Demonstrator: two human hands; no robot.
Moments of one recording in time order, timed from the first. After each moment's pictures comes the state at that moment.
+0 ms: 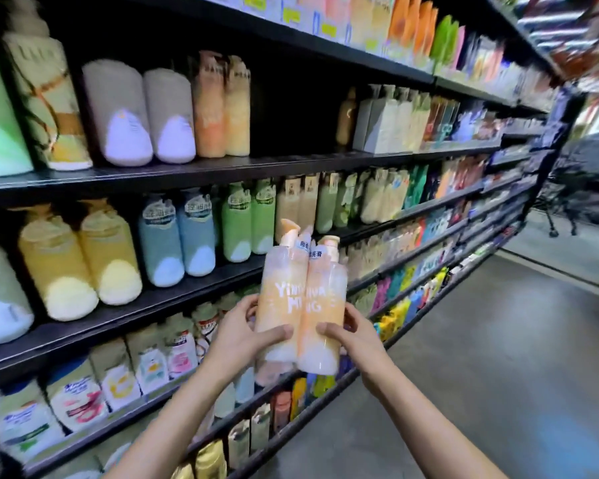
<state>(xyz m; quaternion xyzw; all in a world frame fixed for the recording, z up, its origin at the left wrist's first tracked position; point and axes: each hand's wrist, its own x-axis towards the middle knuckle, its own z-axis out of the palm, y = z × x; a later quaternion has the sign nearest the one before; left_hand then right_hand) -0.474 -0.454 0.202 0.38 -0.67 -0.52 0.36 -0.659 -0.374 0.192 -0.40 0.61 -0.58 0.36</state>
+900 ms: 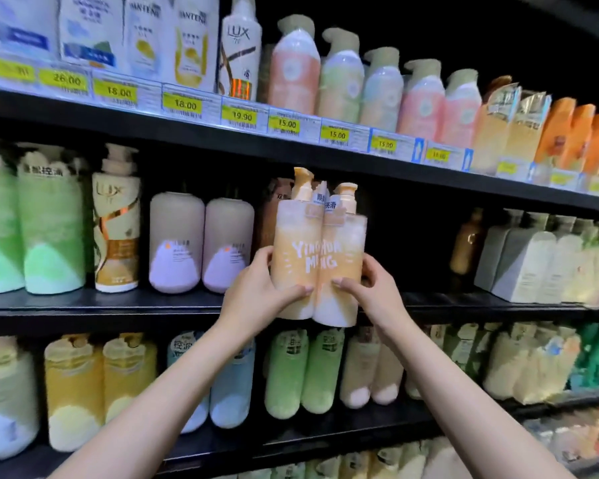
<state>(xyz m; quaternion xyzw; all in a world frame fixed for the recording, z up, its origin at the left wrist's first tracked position) -0.533 -0.669 0.396 0.50 -0.67 -0.17 0.52 -0.728 -0.690 0.400 -0.66 0.42 -0.57 0.25</state>
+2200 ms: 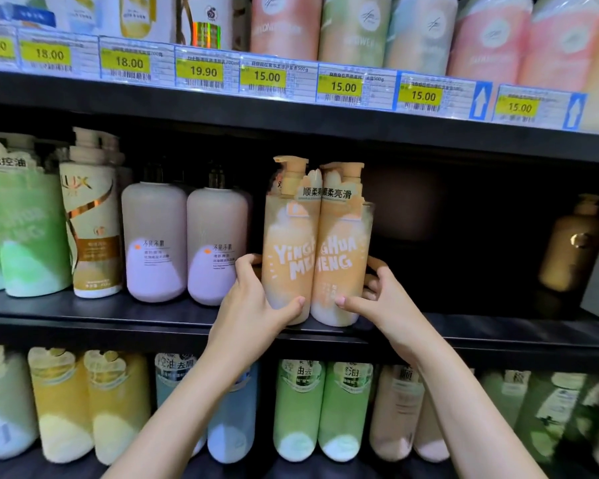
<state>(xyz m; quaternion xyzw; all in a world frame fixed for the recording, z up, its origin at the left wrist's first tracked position) -0.550 -0.731 0.365 0.59 -0.60 -0.03 0.54 -0.743 -0.785 0.380 -0.69 0.35 -0.48 0.41</state>
